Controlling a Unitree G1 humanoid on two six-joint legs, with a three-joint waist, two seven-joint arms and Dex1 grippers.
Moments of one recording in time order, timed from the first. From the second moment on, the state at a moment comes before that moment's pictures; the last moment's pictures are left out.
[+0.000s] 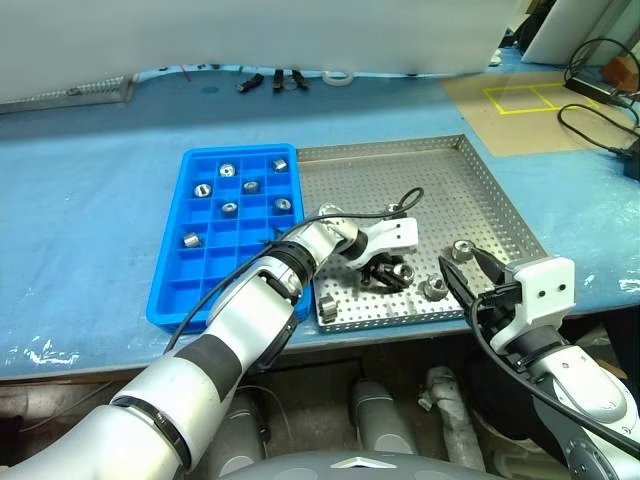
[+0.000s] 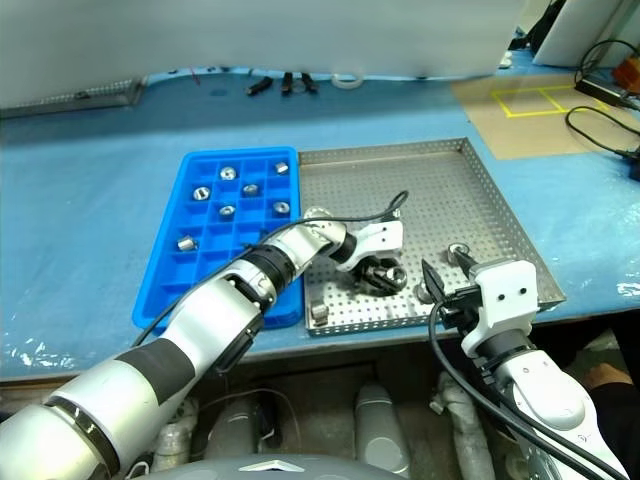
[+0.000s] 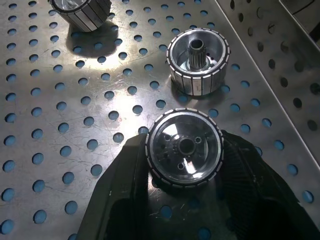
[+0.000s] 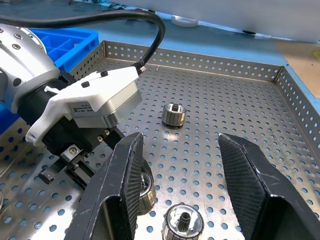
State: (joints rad) left arm -1.20 -0.16 -0.34 1.27 0.19 -0.08 -1.12; right arm 0.33 -0.39 -0.25 -1.00 0.37 0.69 0.19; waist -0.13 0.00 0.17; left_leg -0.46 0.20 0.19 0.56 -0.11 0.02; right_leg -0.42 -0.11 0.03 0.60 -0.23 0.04
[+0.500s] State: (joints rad) left arm -1.12 0.12 -0.16 0.89 0.01 0.13 -1.30; right arm 0.02 -0.48 -0.20 -0.82 0.42 0.69 0.33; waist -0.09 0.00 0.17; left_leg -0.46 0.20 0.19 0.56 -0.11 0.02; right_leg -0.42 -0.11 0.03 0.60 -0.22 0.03
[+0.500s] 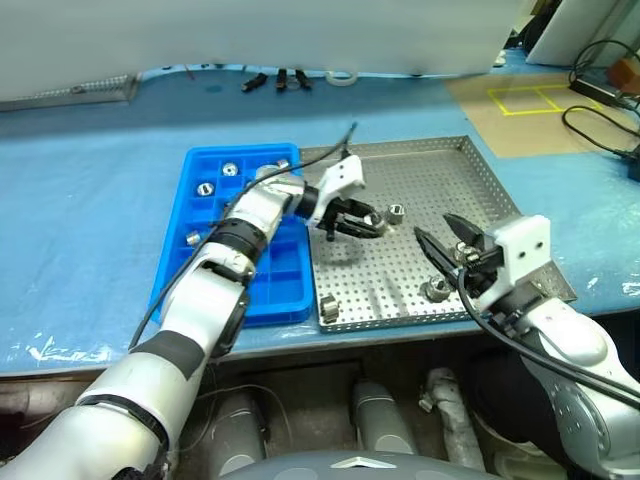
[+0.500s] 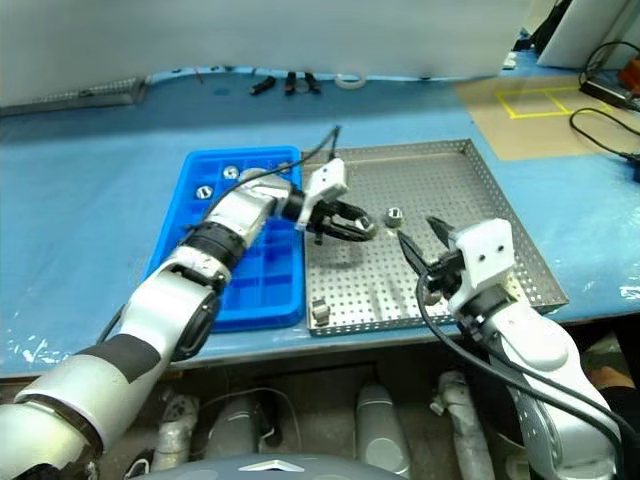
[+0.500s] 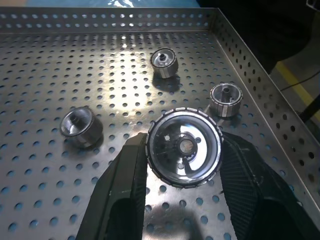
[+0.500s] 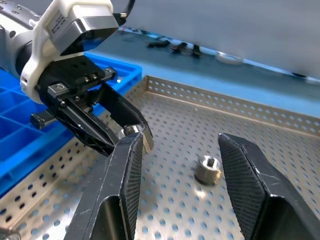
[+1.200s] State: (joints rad) left arm -0.37 0.56 0.09 -0.26 -0.23 0.75 -0.96; right arm -0.51 -0.40 0.13 -0.37 0.43 0.58 0.65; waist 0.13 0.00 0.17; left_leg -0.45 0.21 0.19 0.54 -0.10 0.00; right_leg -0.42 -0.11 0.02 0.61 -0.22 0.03
